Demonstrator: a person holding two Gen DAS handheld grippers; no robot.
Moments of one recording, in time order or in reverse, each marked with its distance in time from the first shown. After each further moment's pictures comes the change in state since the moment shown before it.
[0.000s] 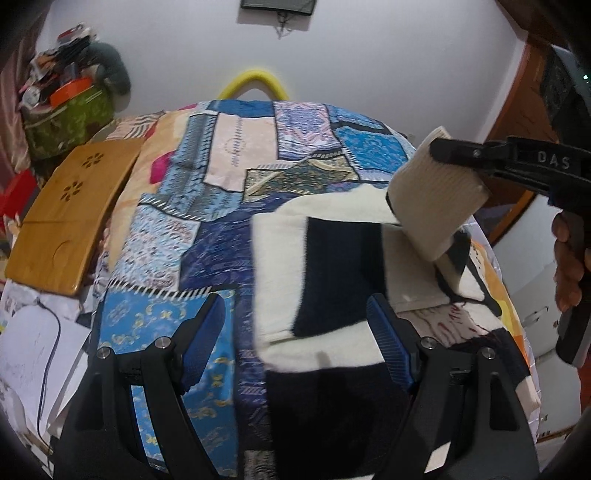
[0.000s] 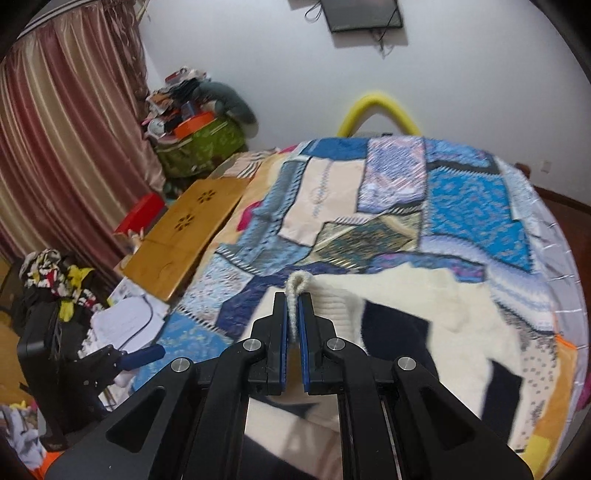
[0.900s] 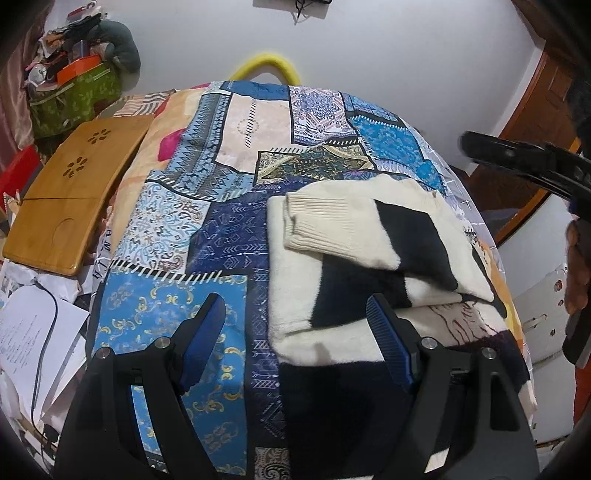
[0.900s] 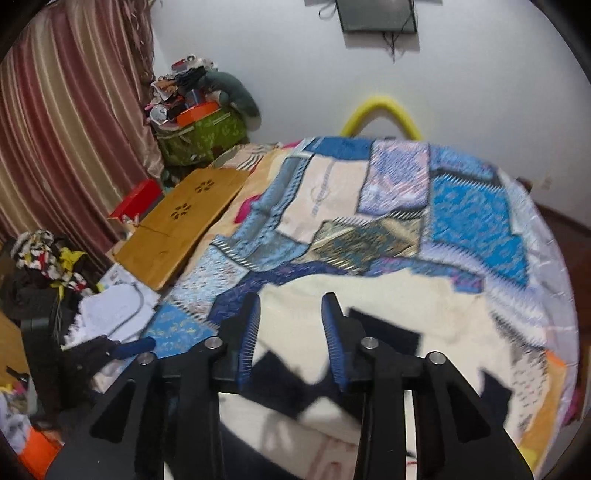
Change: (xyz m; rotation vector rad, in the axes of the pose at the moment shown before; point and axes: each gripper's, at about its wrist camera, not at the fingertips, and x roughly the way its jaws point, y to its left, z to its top) left arm 0.015 0.012 -0.001 -0.050 0.060 0.003; right arm -0.008 0.003 -0.002 -0.092 -0.005 -0.068
